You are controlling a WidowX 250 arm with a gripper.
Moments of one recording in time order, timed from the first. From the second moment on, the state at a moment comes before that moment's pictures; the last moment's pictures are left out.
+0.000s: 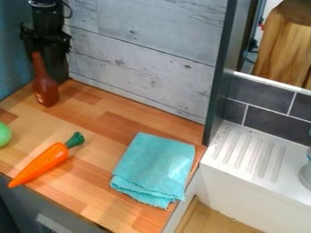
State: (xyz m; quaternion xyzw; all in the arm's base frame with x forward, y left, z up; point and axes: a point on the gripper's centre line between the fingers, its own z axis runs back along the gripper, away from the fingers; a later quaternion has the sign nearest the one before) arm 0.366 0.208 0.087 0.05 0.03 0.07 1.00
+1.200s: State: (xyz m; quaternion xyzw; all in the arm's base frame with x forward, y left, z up) arm 0.350 0.132 0.151 0.00 -0.03 0.01 1.00
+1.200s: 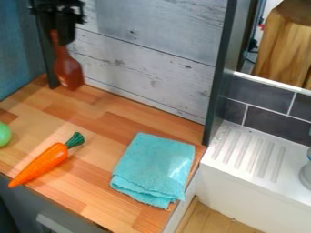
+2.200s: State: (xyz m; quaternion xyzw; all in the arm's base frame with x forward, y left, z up) arm 0.351 0.048 0.090 0.00 -0.03 -0.12 0.99
